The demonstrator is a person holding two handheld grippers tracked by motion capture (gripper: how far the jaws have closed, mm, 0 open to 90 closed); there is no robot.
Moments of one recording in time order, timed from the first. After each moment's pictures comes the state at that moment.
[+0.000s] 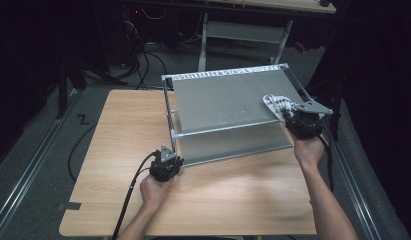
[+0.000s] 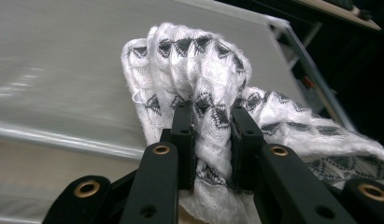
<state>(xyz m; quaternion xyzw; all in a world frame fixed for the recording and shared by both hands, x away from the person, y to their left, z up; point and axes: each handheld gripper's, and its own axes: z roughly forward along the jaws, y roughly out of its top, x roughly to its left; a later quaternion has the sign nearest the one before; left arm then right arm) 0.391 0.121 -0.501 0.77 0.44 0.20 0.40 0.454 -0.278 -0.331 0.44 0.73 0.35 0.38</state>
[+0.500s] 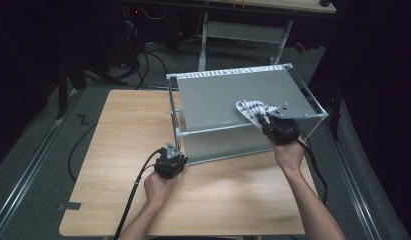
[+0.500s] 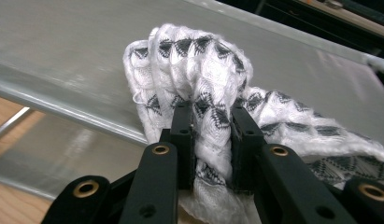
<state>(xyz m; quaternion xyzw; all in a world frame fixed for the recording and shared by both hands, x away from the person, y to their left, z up) 0.400 0.109 -0.499 0.78 0.44 0.20 0.40 0.436 -0.221 -0.332 0.37 0.77 0.39 0.35</state>
